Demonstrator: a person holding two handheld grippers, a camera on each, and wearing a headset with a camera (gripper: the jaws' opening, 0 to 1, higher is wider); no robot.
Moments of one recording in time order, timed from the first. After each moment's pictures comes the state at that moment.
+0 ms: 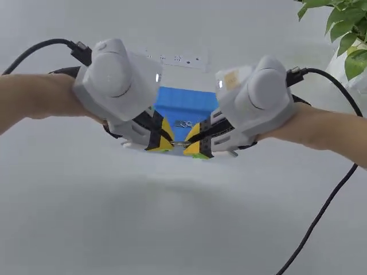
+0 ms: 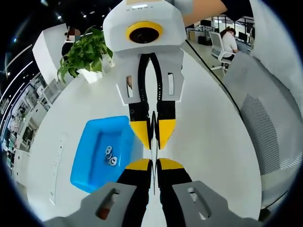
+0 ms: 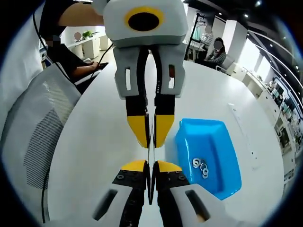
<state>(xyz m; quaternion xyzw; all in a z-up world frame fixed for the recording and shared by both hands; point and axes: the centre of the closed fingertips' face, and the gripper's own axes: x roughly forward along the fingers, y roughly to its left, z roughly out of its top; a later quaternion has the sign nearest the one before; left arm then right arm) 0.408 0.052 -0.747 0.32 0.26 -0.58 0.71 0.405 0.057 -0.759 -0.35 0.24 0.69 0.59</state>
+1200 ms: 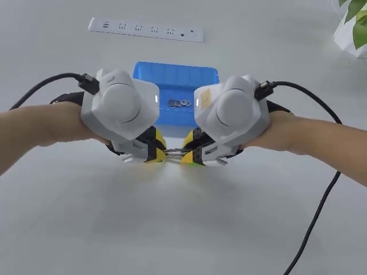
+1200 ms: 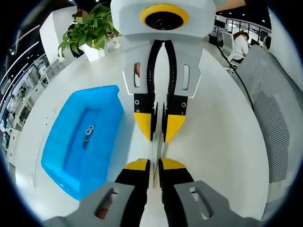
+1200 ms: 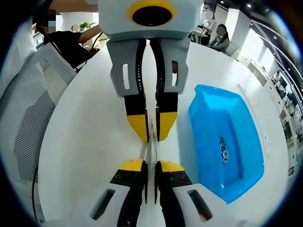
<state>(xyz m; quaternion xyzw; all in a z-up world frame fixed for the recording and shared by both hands) 0.407 0.050 -0.802 0.30 0.32 -0.55 0.72 0.405 0.041 -0.809 -0.39 0.28 0.67 0.57</state>
